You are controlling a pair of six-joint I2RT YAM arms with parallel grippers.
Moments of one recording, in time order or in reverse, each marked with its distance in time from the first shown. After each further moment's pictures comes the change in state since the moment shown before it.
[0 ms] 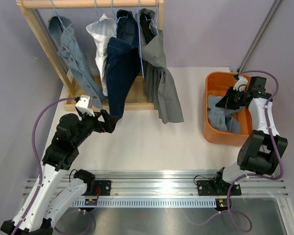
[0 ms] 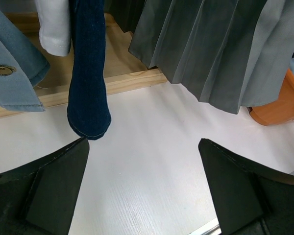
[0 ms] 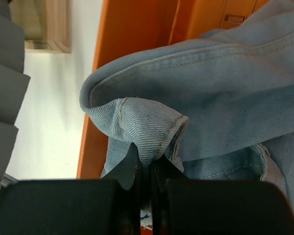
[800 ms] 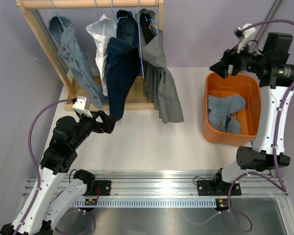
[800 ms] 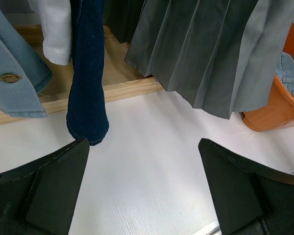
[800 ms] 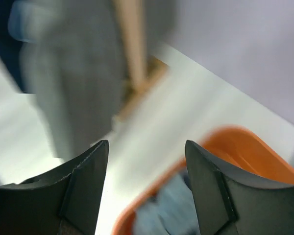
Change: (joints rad) left arm 0.000 -0.039 -0.001 0.013 0.002 -0.013; right arm 0.097 0.049 0.863 -0.370 -0.148 -0.304
